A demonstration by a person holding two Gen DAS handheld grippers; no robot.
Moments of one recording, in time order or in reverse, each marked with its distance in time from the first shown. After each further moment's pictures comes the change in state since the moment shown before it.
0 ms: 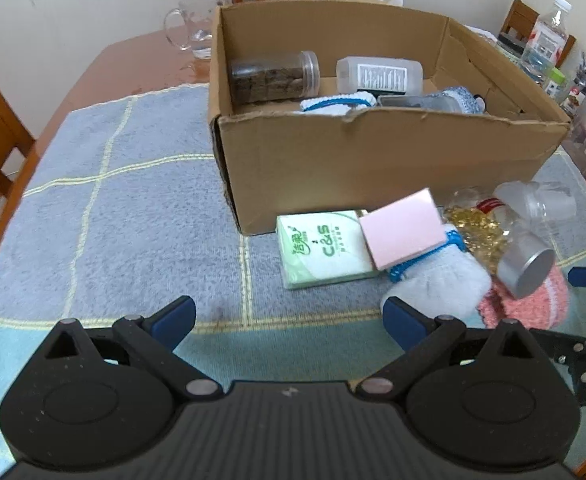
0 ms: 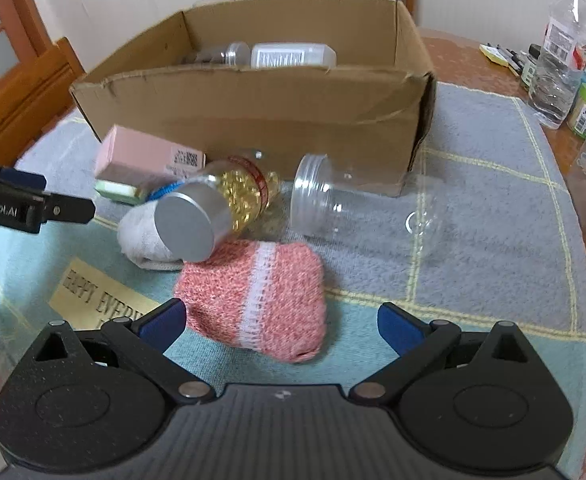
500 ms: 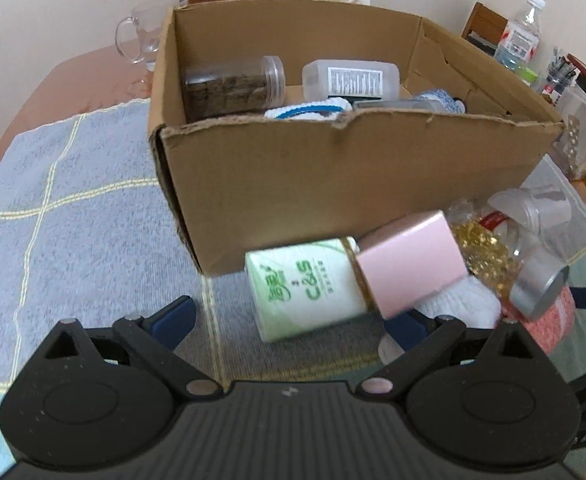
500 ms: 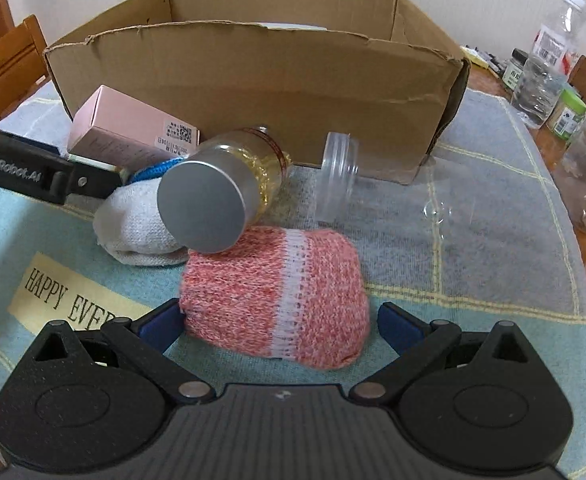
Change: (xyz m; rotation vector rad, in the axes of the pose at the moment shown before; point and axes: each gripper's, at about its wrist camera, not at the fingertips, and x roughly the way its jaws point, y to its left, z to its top) left arm 0.036 0.003 0.012 0.060 -0.055 -0.110; right arm 0.021 0.037 -0.009 0.008 -0.012 -0.153
